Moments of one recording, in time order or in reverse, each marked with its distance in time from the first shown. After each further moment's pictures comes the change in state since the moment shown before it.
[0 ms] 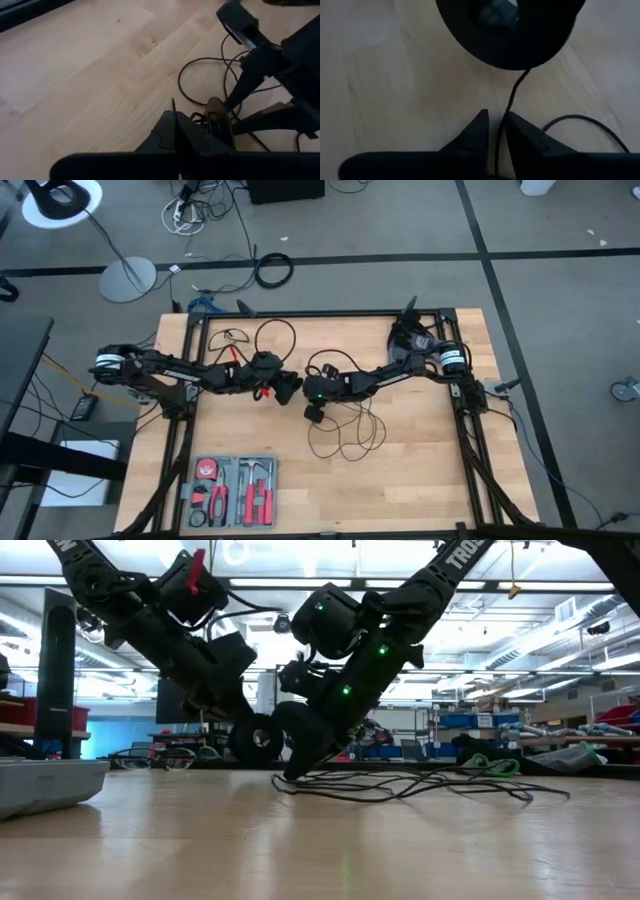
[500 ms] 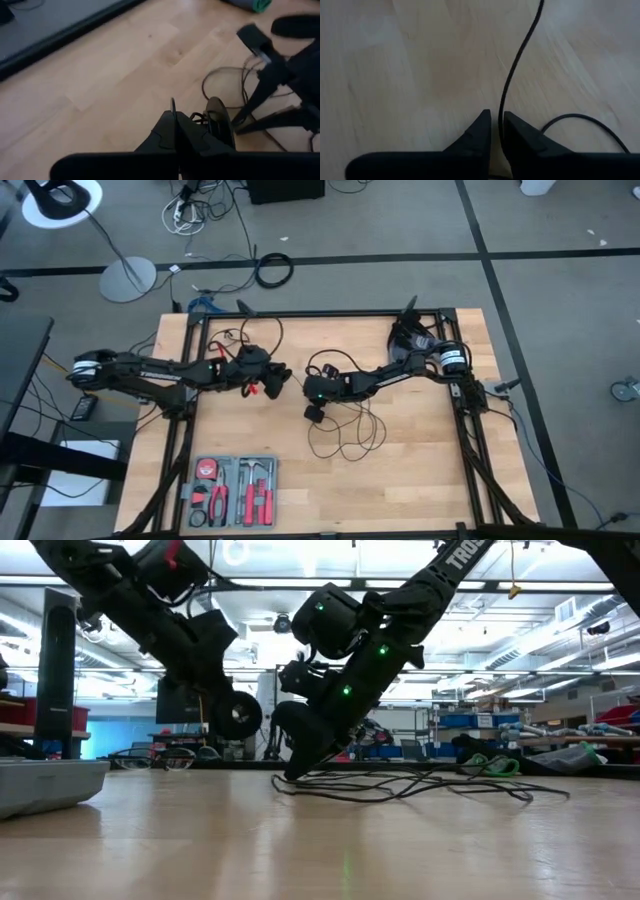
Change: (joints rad) left arm 0.006 -0.215 0.000 -0.217 -0.105 0.024; right arm 0.000 0.000 -0.003 0.010 0.002 0.001
